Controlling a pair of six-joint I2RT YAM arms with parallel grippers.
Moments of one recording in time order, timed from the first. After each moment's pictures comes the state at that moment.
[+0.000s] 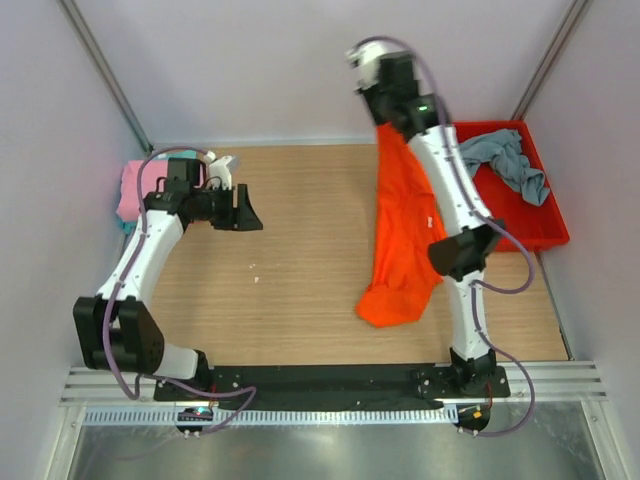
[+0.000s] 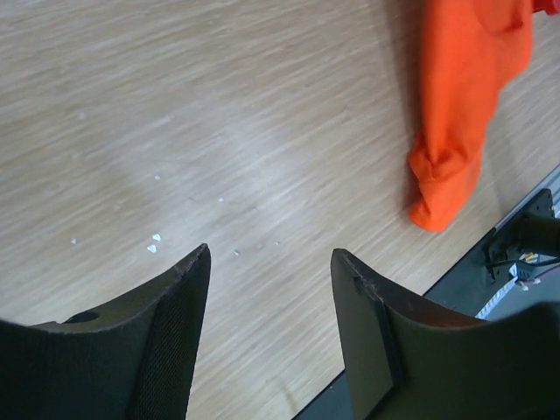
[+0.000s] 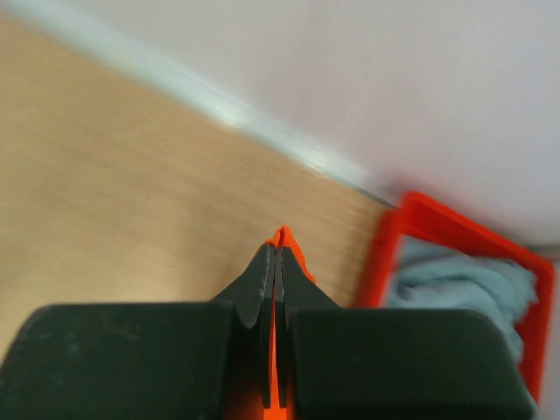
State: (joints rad) left arm -0.08 1.50 1.29 -0.71 0.63 -0.04; right arm 0.30 2.16 2.67 -0.89 0.15 -0.27
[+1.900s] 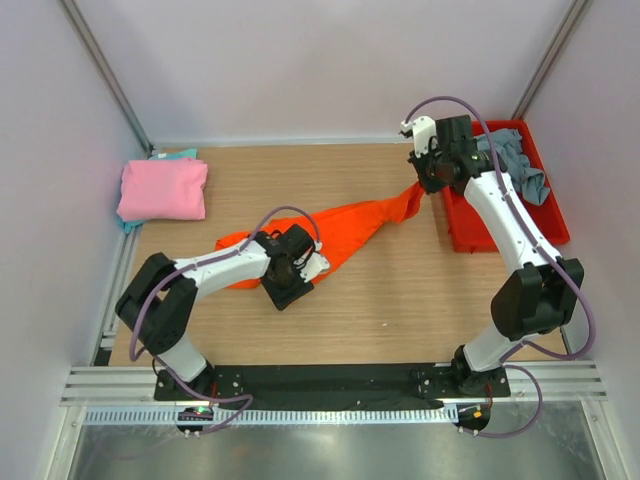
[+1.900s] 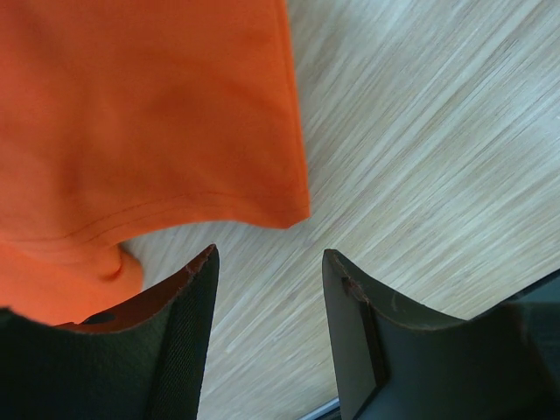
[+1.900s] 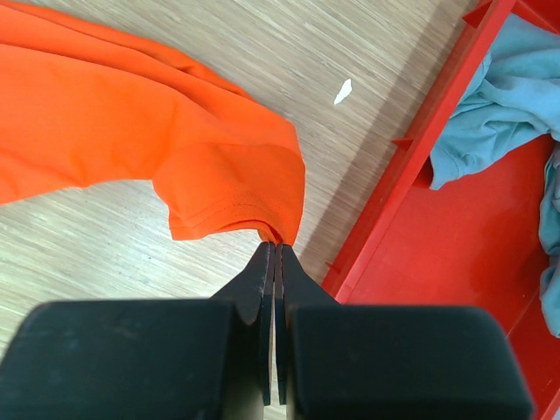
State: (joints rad) left arm -0.73 1.62 1.01 -0.77 0.05 0.29; right arm 0.19 1.61 1.58 -0.77 -0.07 -0.36
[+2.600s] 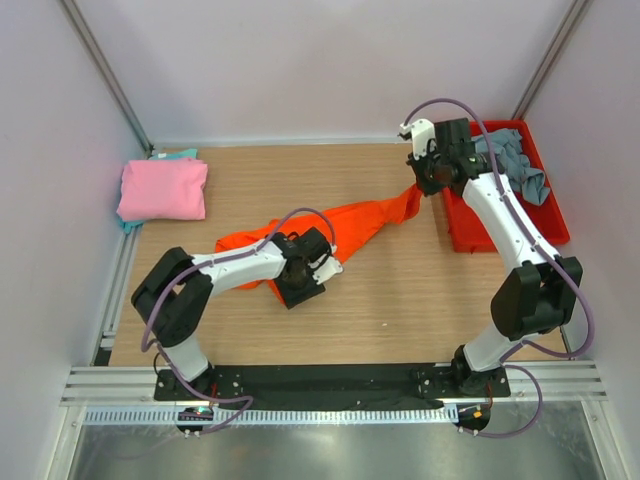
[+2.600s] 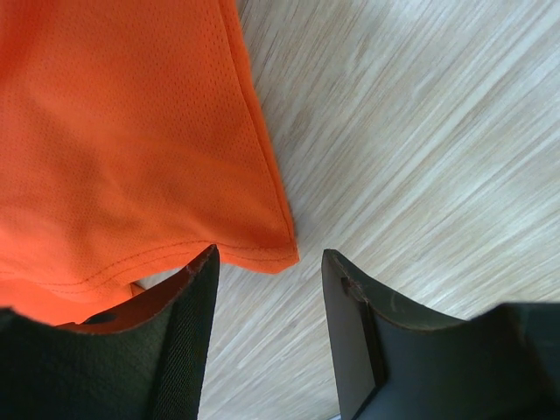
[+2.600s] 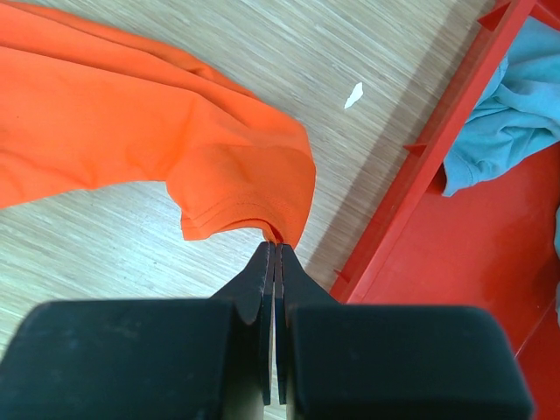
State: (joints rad) left arm -0.82 1.71 1.08 -0.76 -0.02 0.28; right arm 0.19 1.61 1.55 -0.73 -0.09 -0.36
